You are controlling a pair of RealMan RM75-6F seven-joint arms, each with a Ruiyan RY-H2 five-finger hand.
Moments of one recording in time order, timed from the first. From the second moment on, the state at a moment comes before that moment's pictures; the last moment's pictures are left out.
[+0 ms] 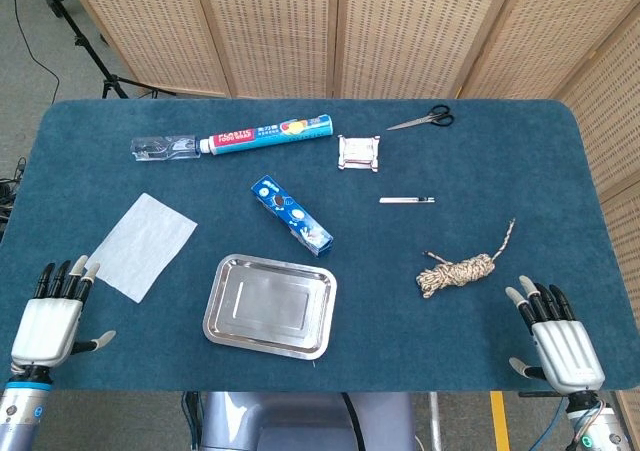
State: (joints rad) left arm -0.12 -1.21 0.00 -1.71 1.40 1.39 0.55; right arm 0.08 -1.08 -0.03 -1.77 -1.53 1.38 -0.24
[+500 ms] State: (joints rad) left arm -0.18 -1.23 -0.03 -1.60 1.32 1.29 0.47; right arm 0.08 -1.08 -0.03 -1.78 -1.54 1.39 -0.24
